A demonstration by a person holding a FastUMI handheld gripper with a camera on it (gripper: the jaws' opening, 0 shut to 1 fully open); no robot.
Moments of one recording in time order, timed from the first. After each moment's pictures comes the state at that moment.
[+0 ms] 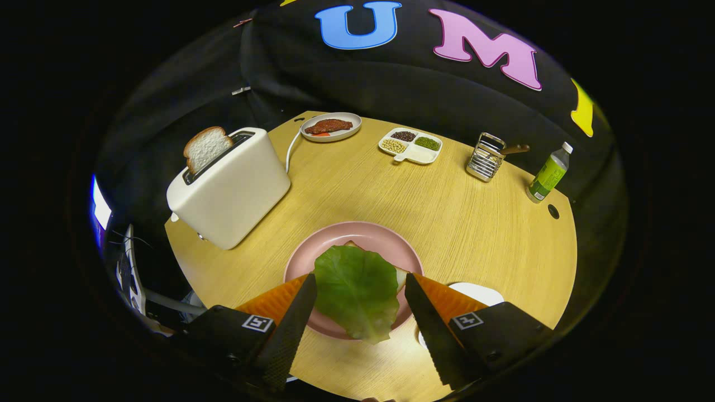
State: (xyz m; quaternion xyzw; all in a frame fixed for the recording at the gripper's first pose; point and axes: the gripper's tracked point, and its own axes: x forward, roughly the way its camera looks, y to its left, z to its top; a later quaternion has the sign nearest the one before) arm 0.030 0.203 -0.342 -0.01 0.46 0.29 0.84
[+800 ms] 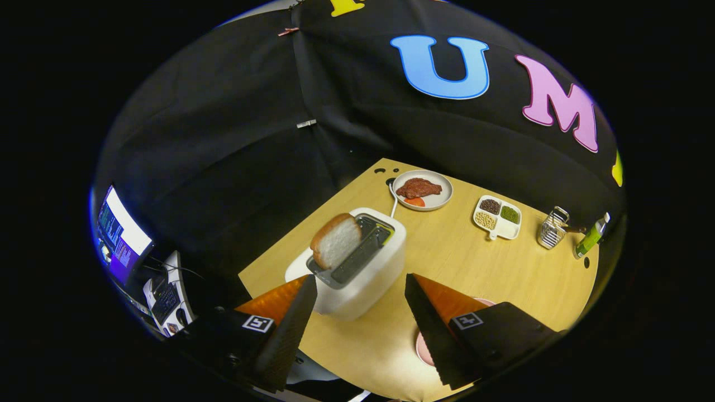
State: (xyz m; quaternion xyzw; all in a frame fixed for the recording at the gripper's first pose) arm 0.031 0.424 -0.170 0.04 0.39 0.39 0.83
